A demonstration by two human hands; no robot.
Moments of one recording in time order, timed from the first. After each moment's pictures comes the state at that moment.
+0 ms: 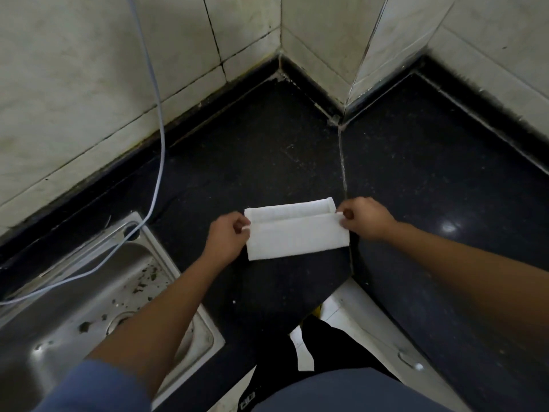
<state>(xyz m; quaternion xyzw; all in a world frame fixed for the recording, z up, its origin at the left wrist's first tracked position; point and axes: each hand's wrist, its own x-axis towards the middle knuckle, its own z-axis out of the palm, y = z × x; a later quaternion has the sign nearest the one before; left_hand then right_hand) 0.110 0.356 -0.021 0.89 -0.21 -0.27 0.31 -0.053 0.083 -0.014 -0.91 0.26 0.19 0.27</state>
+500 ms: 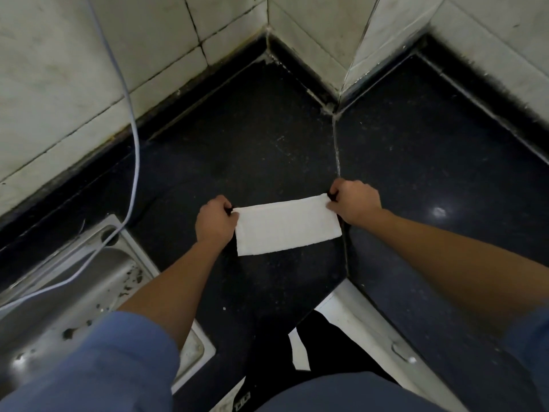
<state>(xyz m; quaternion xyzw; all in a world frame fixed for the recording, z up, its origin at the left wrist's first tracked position) 0.145 0.319 -0.060 0.94 -0.16 -0.24 0.18 -0.019 0.071 -0.042 -0.92 0.32 0.16 0.18</state>
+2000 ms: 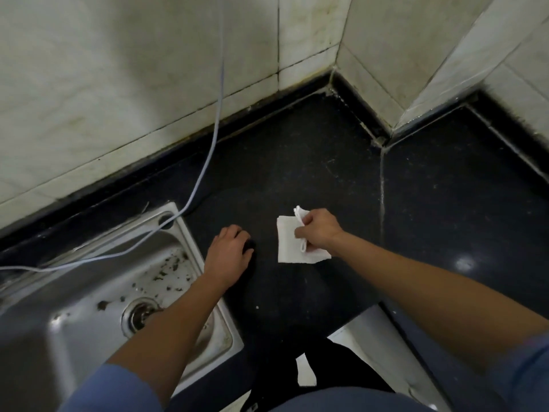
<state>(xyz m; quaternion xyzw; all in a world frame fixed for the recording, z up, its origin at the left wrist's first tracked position) 0.122 0.422 -0.034 0.93 -0.32 -0.18 0.09 0.060 0.205 -0.011 -0.75 0.39 0.21 0.49</state>
